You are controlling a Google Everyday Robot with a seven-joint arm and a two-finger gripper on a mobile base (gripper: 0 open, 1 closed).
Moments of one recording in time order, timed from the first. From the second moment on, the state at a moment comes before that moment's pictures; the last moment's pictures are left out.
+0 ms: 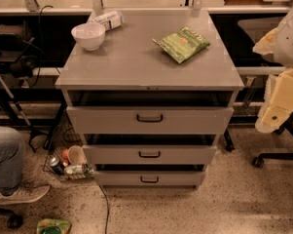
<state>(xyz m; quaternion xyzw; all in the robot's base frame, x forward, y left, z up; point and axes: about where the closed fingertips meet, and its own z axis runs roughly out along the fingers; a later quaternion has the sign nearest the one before) 0.438 -0.216 0.979 -0.60 0.78 -0.04 0.16</state>
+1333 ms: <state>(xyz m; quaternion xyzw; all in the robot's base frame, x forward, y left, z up) 0.415 -0.163 0.799 -0.62 0.76 0.11 0.18</state>
